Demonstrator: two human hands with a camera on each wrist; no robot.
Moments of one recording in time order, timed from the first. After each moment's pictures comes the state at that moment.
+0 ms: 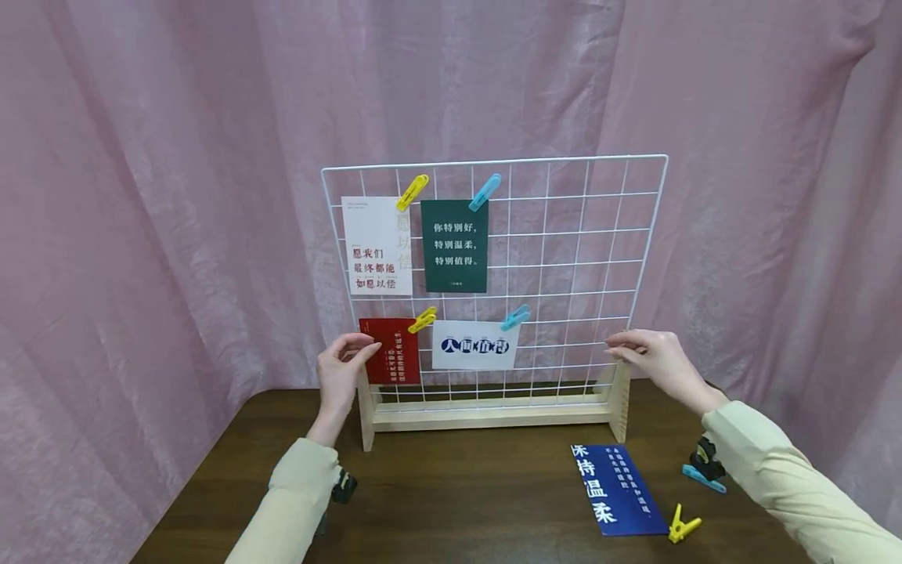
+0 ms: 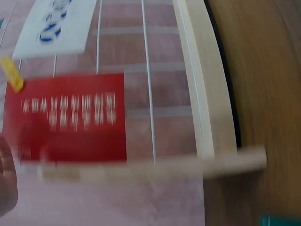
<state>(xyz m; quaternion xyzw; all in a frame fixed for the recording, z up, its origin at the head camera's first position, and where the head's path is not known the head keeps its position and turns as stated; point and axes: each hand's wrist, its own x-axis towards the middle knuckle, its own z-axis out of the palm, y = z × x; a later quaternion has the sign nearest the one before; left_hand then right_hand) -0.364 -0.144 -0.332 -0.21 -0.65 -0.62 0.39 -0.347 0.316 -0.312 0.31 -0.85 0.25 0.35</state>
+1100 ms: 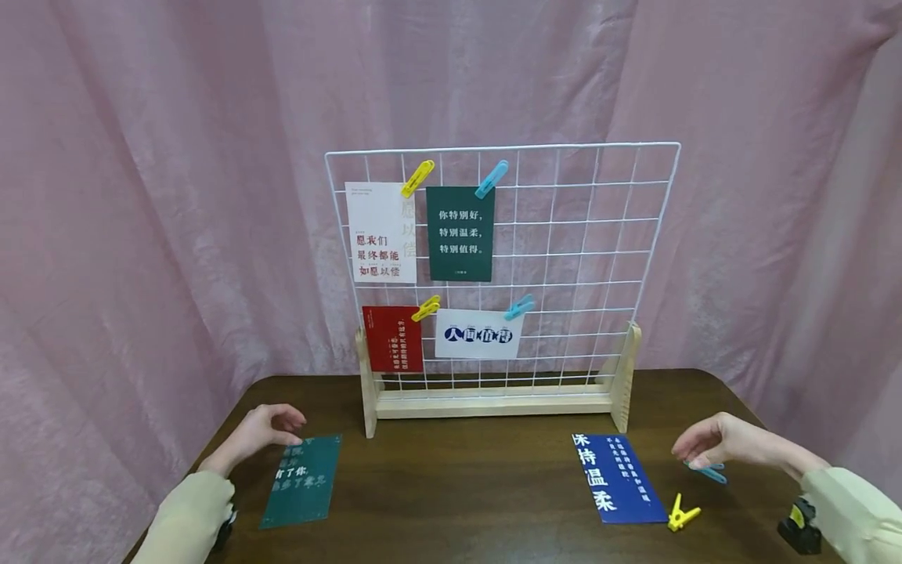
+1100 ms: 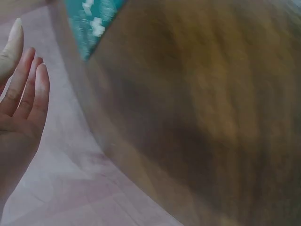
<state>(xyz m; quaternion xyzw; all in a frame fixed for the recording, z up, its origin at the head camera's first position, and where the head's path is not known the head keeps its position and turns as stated) -0.371 -0.329 -0.436 -0.23 -0.90 -0.37 0.04 -0.308 0.427 -0.399 0.39 -0.79 0.43 -0.16</state>
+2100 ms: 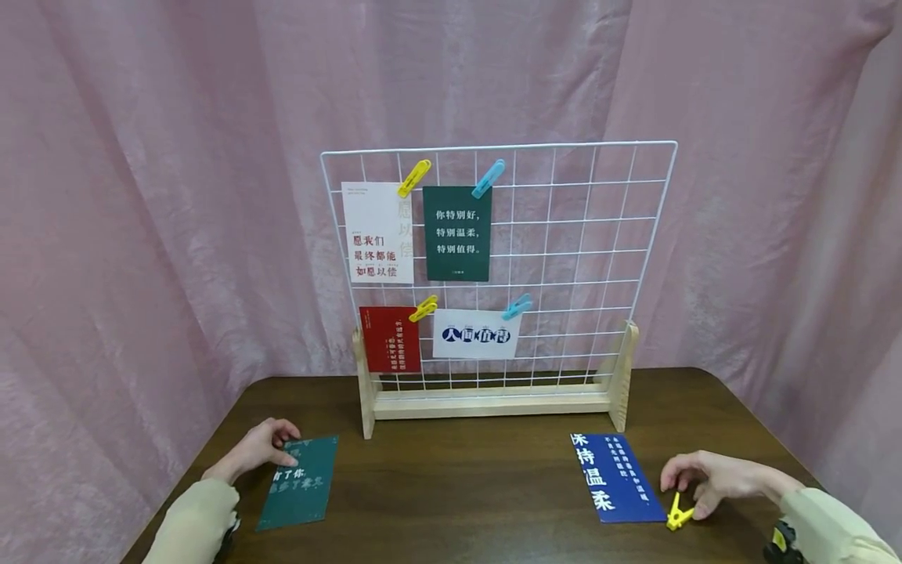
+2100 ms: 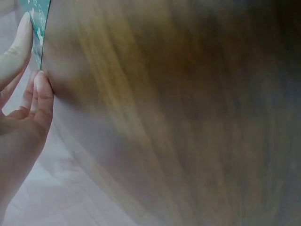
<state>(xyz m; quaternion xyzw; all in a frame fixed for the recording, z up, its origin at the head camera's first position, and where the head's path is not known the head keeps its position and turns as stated) -0.377 -0.337 -0.470 -0.21 -0.92 -0.33 0.02 -0.304 0.418 -0.443 0.39 -0.76 0.45 -0.27</state>
